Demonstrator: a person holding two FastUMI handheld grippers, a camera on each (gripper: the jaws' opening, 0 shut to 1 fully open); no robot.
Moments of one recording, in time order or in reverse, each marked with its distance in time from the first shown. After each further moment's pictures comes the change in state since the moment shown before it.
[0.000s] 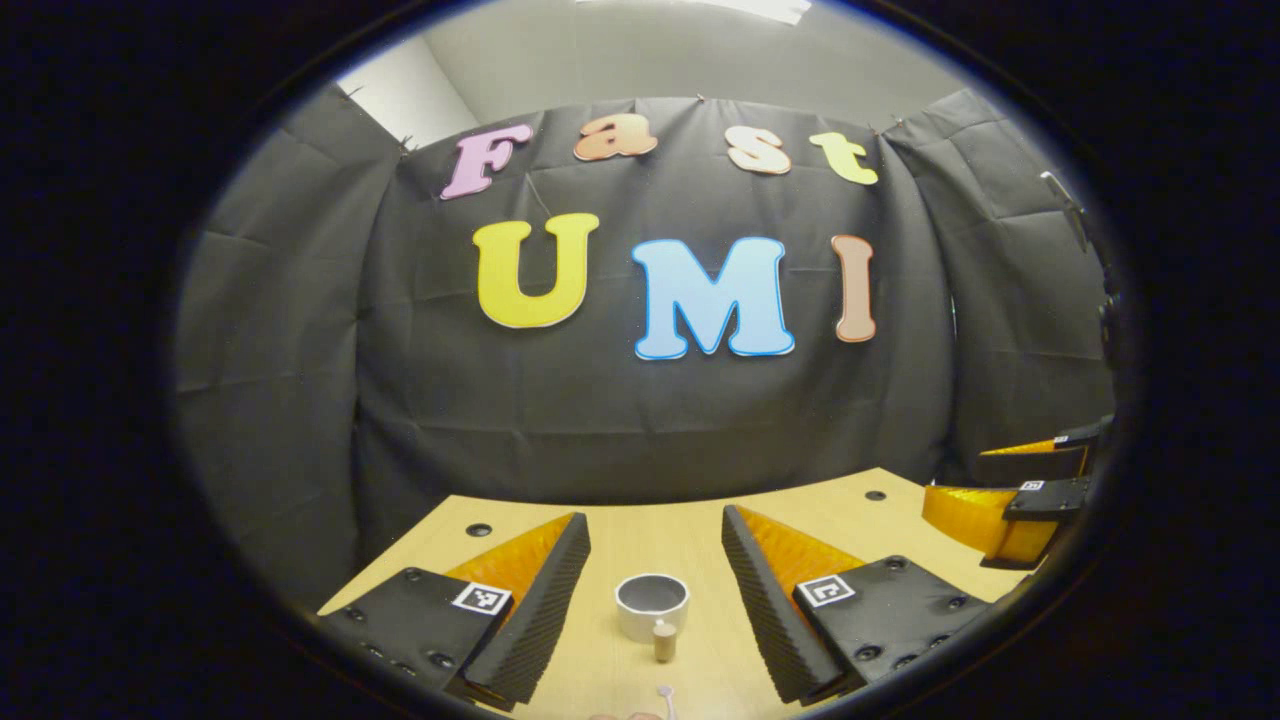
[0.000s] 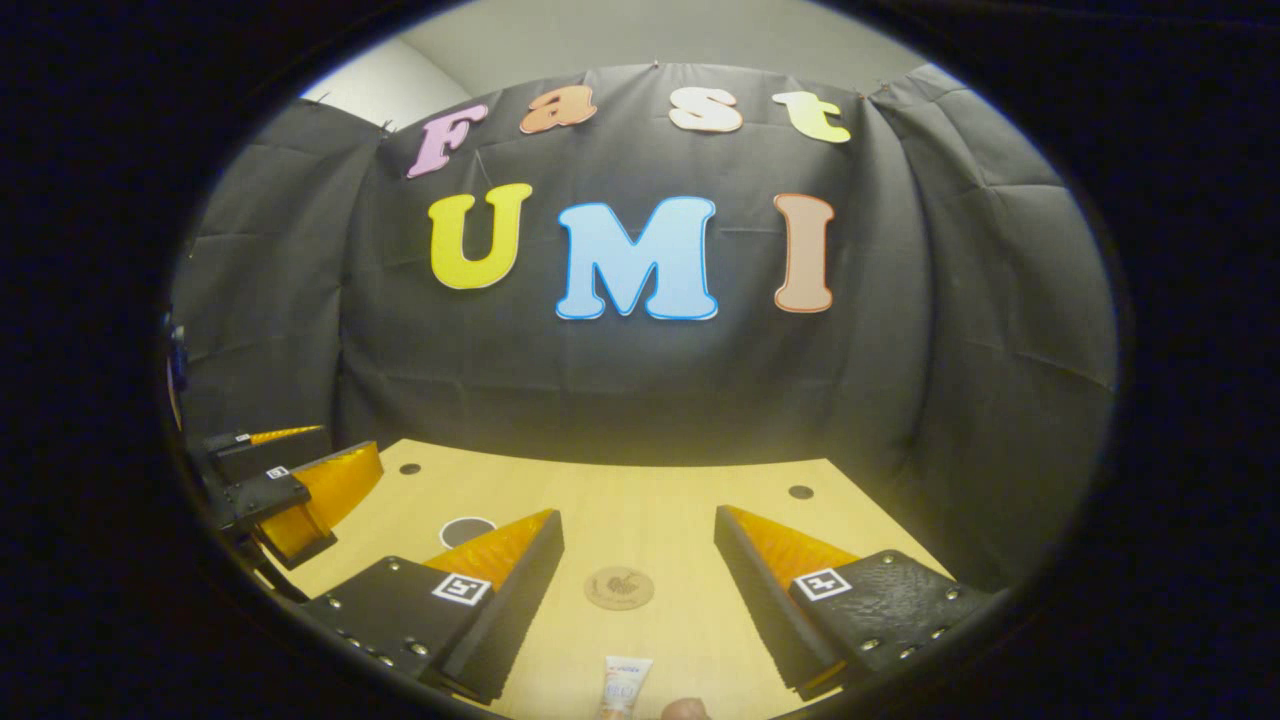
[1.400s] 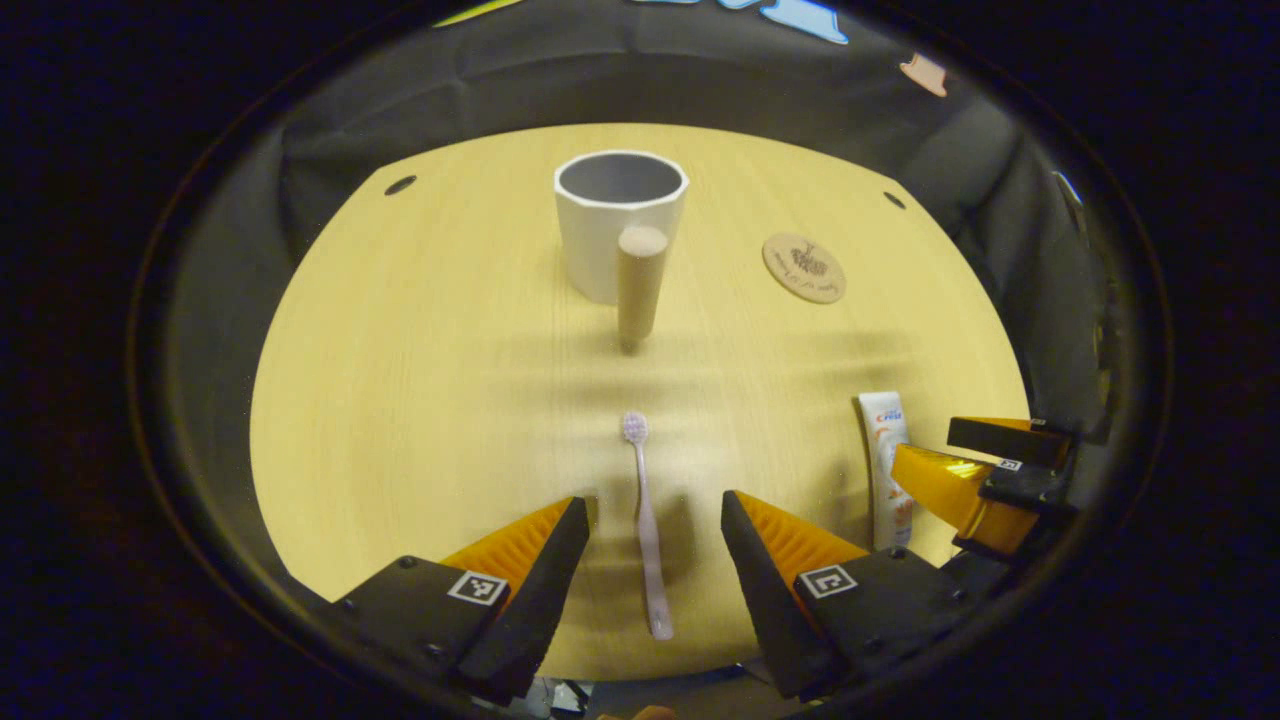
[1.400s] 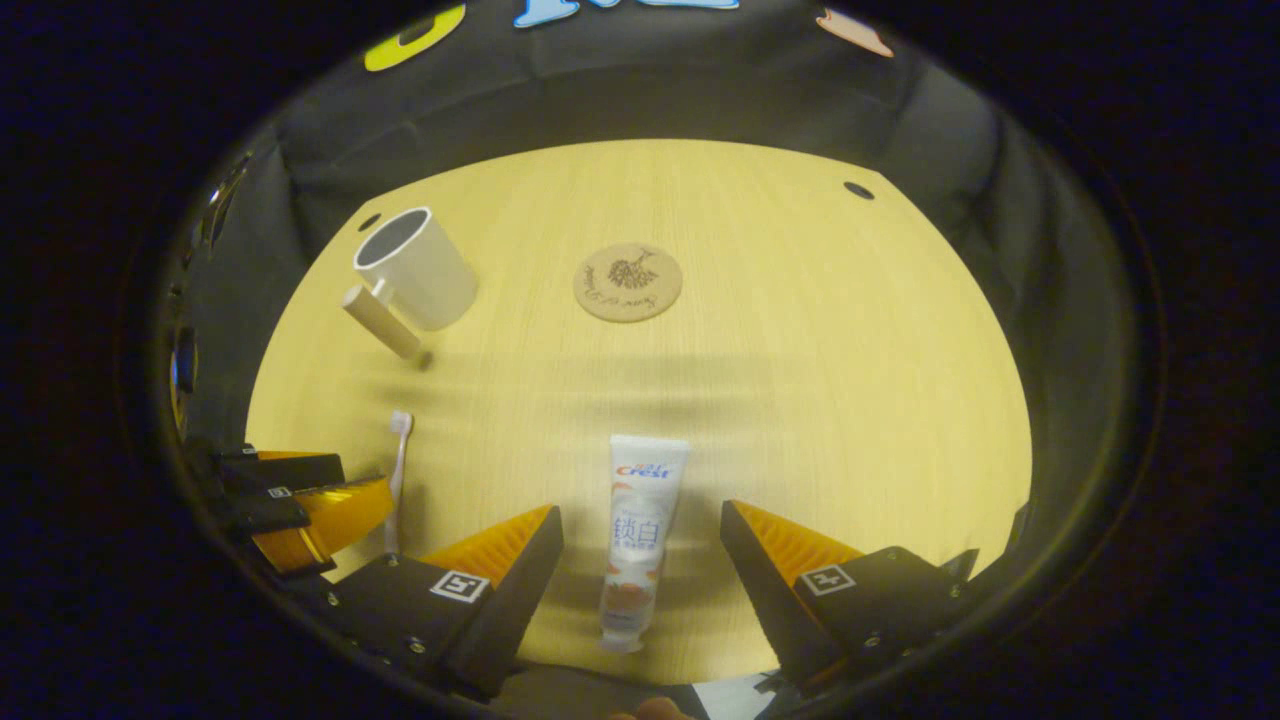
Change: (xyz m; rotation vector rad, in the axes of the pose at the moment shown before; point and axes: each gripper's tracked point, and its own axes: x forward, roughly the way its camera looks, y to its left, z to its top) left arm -0.038 -0.031 -0.236 -0.131 1.176 -0.054; right arm 0.001 0.020 -0.214 0.073 0.972 0.069
